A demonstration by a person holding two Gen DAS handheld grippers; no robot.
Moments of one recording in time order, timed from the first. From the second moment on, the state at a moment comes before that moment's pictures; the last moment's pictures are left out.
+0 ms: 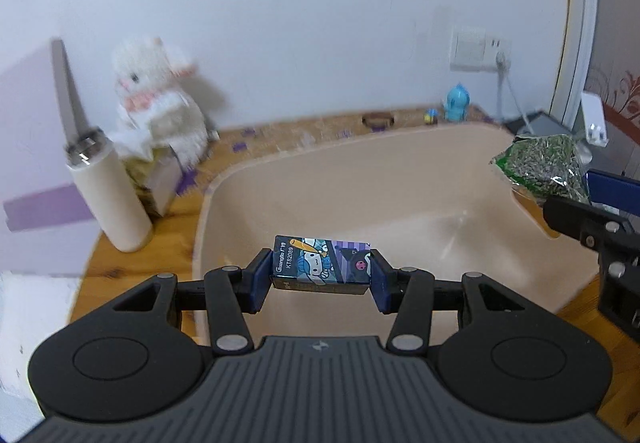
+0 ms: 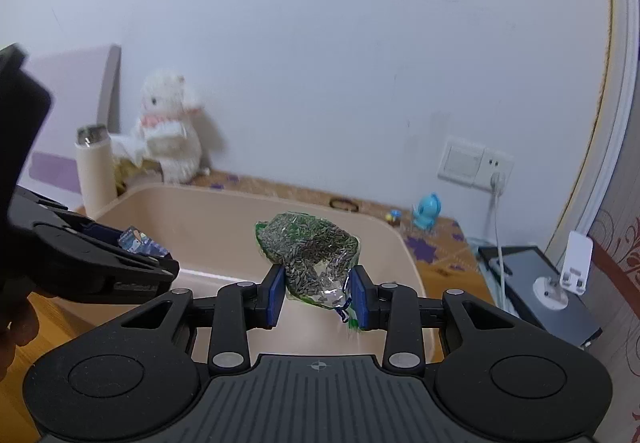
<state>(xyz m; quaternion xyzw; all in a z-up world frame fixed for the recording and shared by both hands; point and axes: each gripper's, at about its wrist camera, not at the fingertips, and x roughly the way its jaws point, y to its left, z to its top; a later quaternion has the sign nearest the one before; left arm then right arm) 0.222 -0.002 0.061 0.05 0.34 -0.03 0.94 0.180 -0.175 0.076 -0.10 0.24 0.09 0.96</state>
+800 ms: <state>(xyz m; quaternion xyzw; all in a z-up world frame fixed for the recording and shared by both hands) 0.252 -0.013 0.034 0.06 0.44 -0.04 0.90 0.187 -0.180 0.065 -0.11 0.27 0.07 0.95</state>
